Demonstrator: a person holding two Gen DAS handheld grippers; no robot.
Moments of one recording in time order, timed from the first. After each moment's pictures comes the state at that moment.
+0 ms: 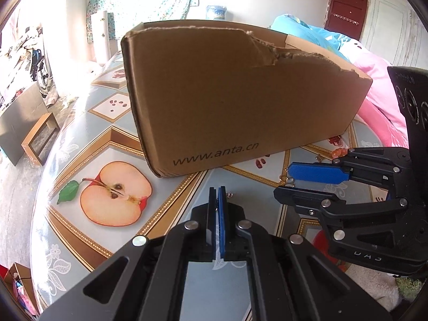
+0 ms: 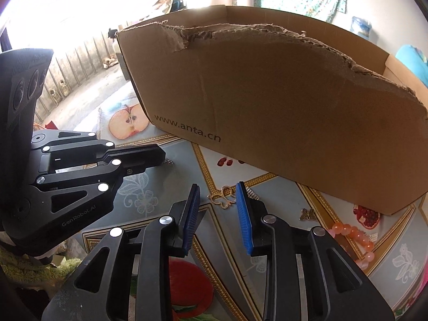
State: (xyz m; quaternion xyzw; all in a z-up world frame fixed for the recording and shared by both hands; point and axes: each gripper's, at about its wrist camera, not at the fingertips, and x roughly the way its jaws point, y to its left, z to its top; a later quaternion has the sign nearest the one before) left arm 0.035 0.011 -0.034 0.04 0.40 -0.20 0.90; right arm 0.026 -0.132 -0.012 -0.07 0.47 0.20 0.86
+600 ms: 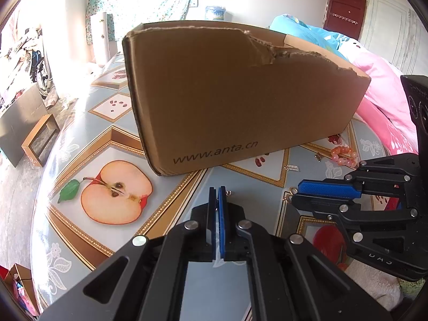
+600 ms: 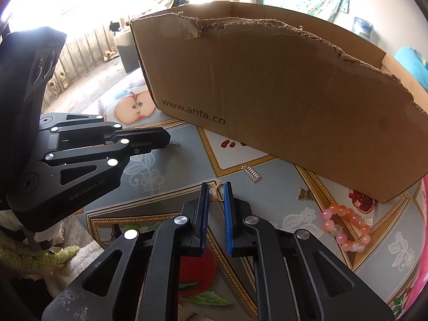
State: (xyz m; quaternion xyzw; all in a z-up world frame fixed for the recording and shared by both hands) left arm 0.032 0.011 -0.035 0.04 0.40 -0.20 0.90; right arm 0.010 -0.131 -0.019 -0.08 0.48 0.20 0.85
